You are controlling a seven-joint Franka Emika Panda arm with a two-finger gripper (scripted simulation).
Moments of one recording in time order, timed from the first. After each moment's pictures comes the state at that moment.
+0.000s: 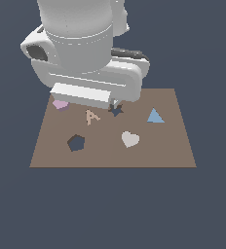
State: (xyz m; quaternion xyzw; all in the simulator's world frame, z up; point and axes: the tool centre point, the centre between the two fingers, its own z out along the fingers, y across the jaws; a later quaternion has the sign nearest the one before) arm 0.015 -0.044 0.158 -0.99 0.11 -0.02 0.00
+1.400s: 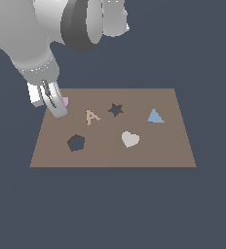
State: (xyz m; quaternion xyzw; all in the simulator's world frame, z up) arm -0.068 -0.185 0.052 -0.84 0.54 0.00 0.00
